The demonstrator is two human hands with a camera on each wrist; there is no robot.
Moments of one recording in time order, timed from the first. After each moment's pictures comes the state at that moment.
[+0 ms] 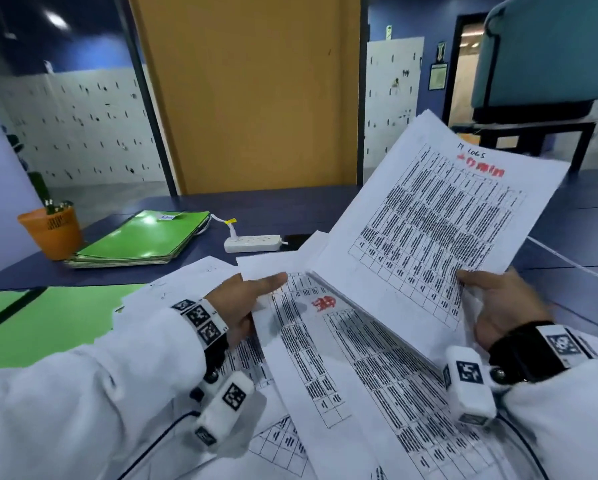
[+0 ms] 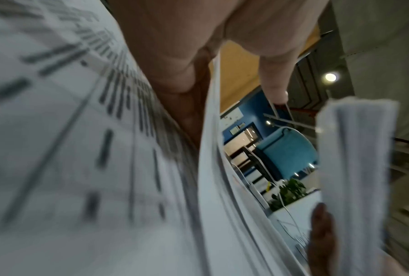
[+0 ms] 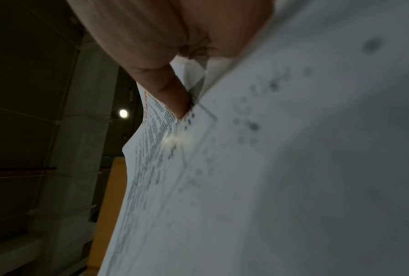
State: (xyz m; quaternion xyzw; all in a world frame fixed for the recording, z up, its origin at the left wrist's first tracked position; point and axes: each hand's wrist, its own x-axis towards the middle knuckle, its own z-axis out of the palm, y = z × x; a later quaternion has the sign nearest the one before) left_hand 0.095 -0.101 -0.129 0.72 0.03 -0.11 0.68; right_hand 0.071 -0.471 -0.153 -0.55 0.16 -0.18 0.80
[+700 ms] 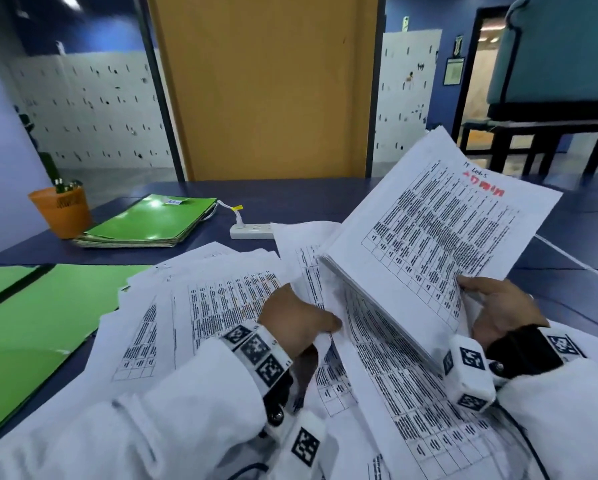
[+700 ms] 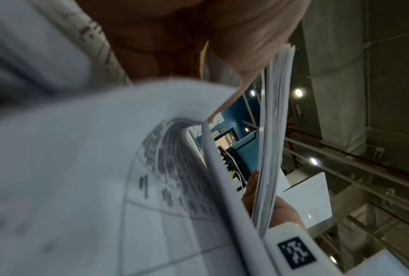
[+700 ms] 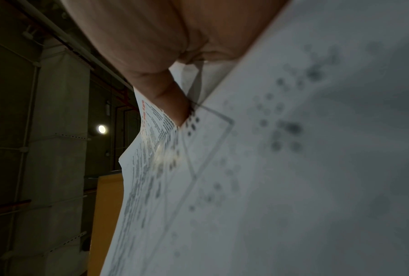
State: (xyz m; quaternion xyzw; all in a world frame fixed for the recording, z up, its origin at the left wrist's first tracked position) left_hand 0.039 -0.166 -0.141 0.83 0.00 -0.05 0.56; right_hand 0.067 -0.462 -0.159 -0.54 0.20 -0.11 0.81
